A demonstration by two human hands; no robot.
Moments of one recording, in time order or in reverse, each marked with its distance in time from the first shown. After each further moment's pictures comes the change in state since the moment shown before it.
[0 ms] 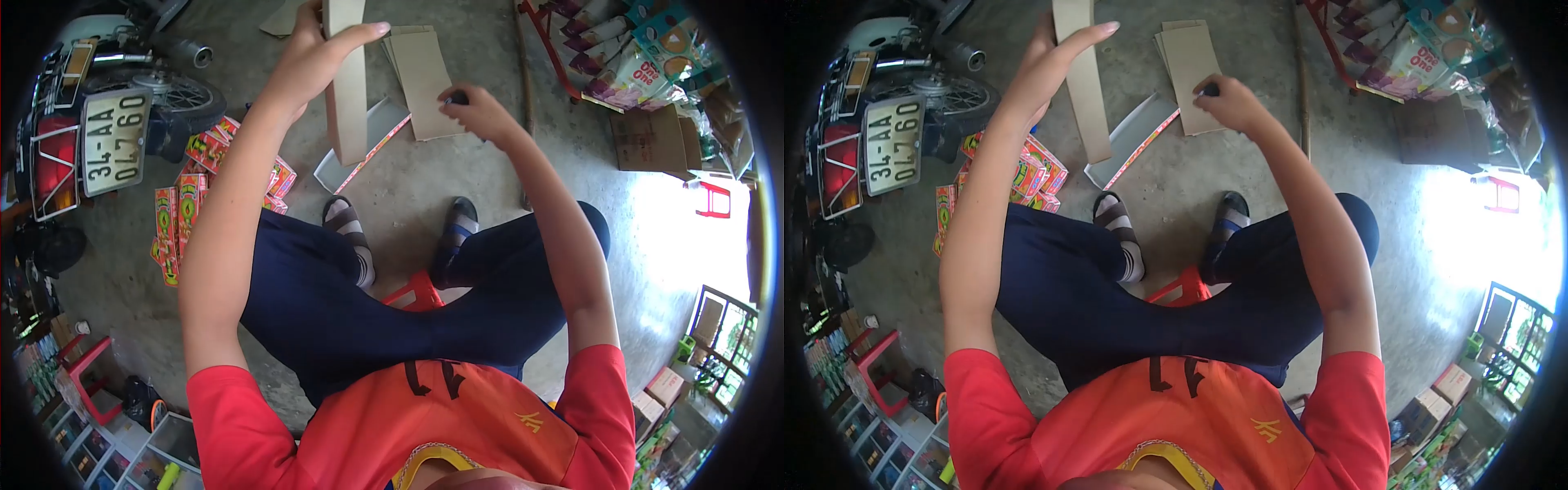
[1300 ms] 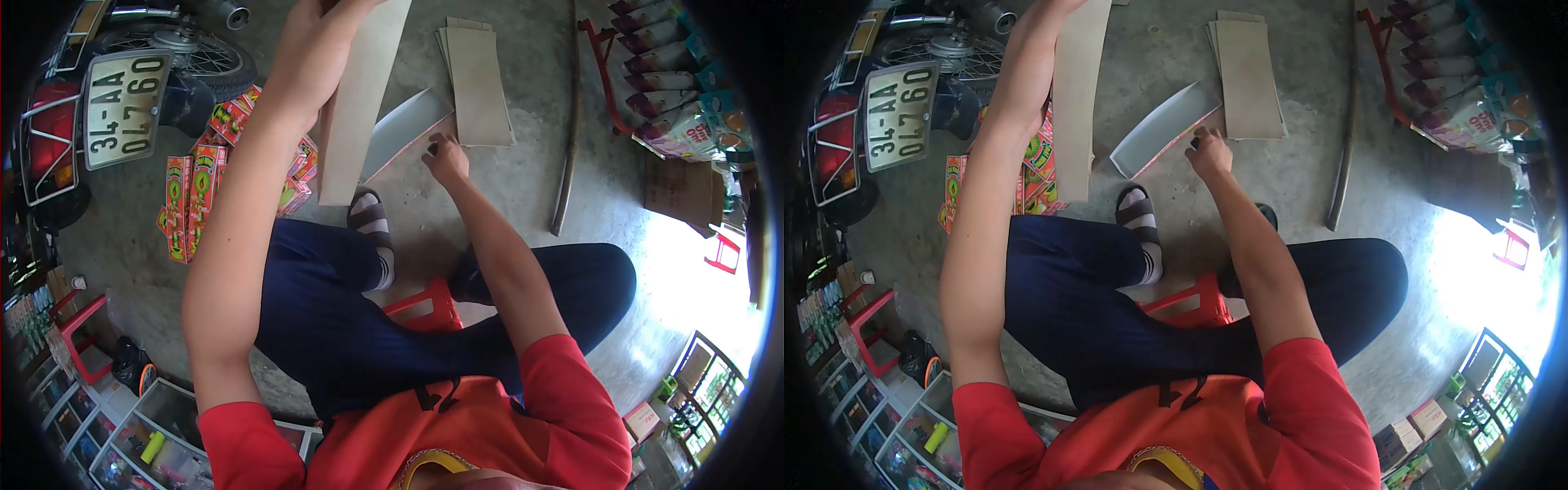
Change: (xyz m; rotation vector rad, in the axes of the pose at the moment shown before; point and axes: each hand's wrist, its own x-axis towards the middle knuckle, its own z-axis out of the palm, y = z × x) left_hand -0.002 -0.019 -0.051 -0.211 0.136 0.021; right_hand 0.049 0.095 0.225 -0.264 0.048 0.110
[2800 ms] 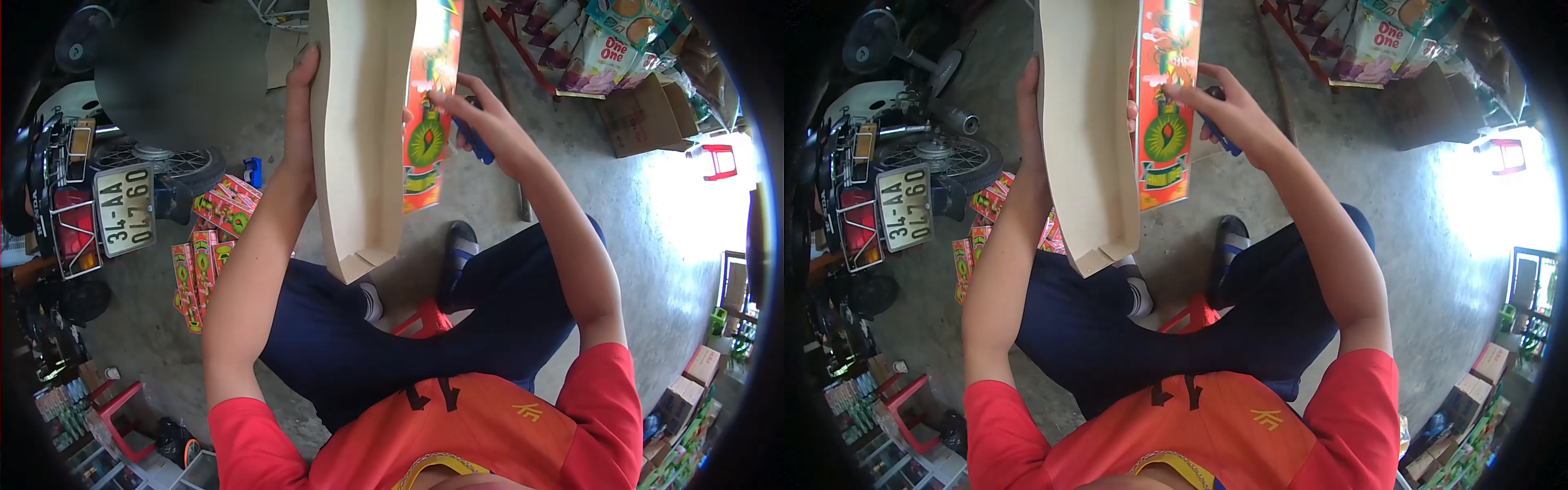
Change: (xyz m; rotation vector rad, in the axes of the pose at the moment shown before) left_hand -0.033 0.044 0.119 -0.595 -0.469 -0.358; right_hand -0.112 -0.062 -0.332 0.878 0.047 -0.005
